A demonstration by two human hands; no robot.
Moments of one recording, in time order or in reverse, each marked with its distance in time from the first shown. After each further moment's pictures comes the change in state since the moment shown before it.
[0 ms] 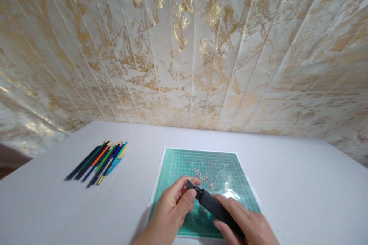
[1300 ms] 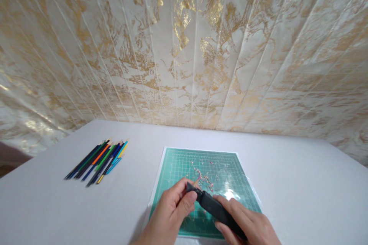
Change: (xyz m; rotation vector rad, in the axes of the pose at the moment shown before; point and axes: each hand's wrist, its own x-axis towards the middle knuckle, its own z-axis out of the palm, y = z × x) left_hand -0.004 -0.003 -0.004 0.048 -0.043 0.010; right_hand 0.001 0.000 -0.002 -0.018 0.001 -0.032
